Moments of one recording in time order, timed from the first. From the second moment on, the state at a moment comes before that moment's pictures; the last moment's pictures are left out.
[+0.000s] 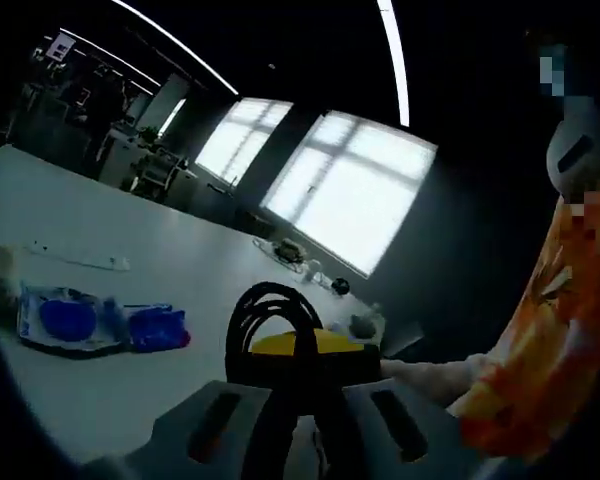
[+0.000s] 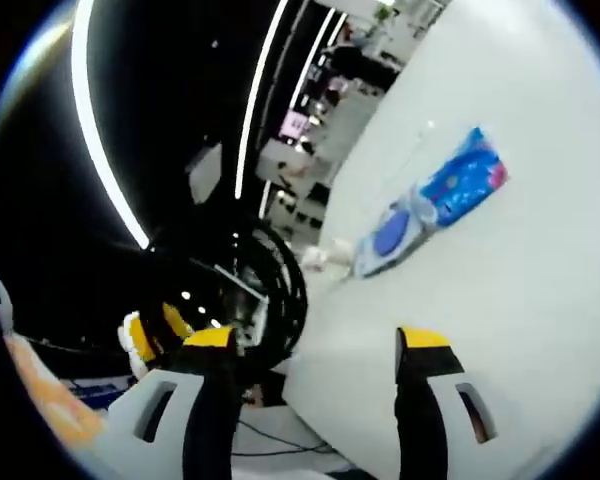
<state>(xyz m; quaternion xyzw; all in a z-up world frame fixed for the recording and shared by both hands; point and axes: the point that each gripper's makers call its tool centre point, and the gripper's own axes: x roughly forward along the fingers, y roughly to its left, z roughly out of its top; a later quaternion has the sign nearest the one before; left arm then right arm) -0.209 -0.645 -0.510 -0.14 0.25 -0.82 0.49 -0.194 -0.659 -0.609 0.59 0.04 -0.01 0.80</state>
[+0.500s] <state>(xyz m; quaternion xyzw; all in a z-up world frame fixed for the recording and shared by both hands) -0.203 -0.649 -0.503 -0.17 0.25 -0.81 0.50 -0.198 -0.671 -0.594 0.62 -0.01 -0.01 0.78</state>
